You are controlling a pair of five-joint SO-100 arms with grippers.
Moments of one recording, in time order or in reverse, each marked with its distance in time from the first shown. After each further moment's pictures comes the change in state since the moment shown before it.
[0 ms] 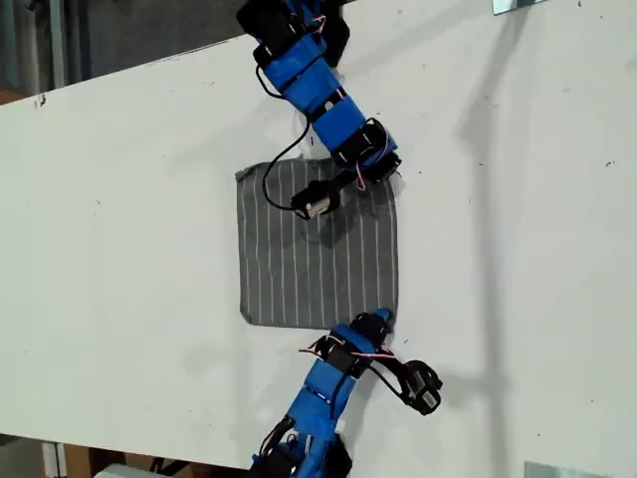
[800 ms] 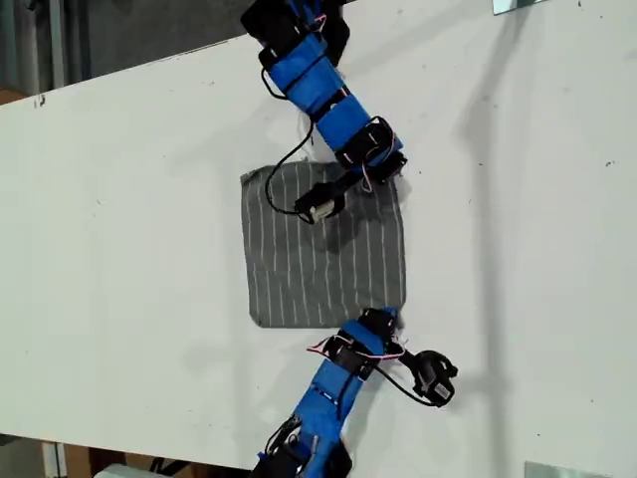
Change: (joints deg) arm 0 4.7 -3.2 -4.2 -3.0 -6.9; arm 1 -2.4 -0.4 -13.5 13.7 0.1
